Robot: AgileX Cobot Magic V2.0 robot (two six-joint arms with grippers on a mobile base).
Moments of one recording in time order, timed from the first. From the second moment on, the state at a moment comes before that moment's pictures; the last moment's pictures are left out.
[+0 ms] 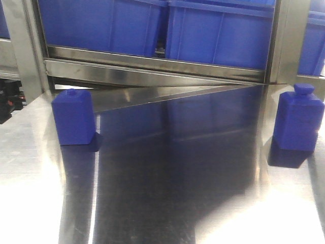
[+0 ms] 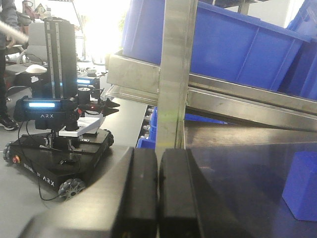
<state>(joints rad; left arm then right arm) 0.07 -0.01 0.01 0.04 0.05 -0.13 0.00 -0.01 0.03 -0.02 0.03 0.10</state>
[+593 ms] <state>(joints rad) 0.07 -0.01 0.01 0.04 0.03 -0.13 0.00 -0.01 0.03 -0.02 0.03 0.10</state>
